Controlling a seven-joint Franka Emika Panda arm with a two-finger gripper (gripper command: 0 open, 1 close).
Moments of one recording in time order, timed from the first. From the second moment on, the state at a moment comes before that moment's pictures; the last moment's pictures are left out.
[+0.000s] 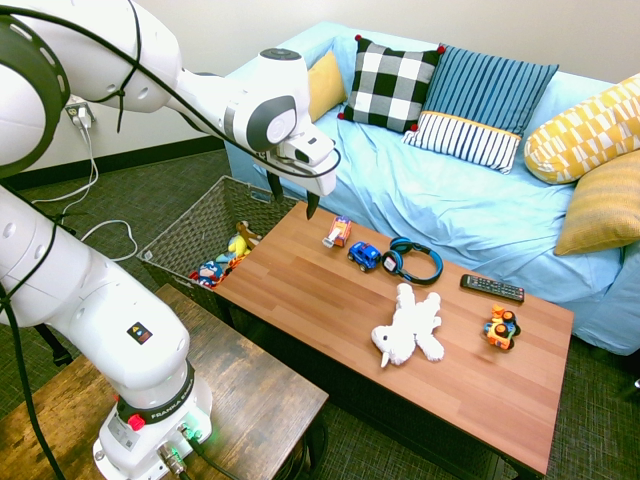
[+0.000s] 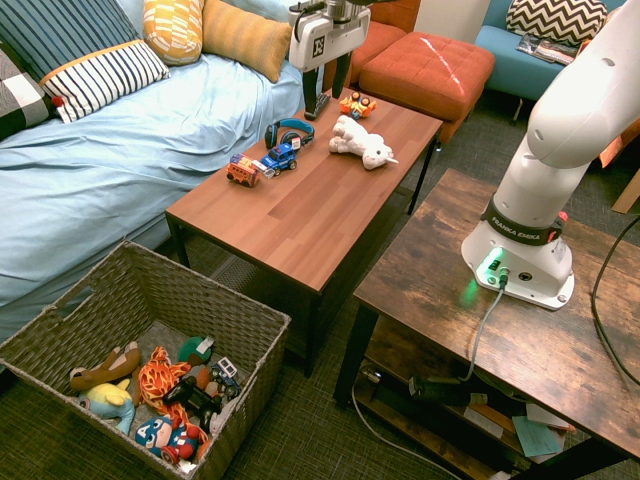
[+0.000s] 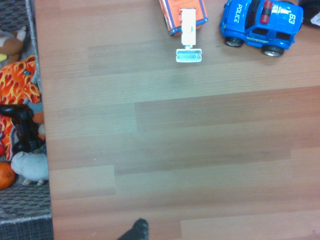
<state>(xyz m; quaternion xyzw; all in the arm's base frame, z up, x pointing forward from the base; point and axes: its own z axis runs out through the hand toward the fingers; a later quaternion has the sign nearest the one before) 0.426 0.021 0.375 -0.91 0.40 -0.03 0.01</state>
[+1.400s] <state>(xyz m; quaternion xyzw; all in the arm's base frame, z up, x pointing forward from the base) 0.439 -0.204 0.204 -0.84 0.53 -0.10 -0.05</state>
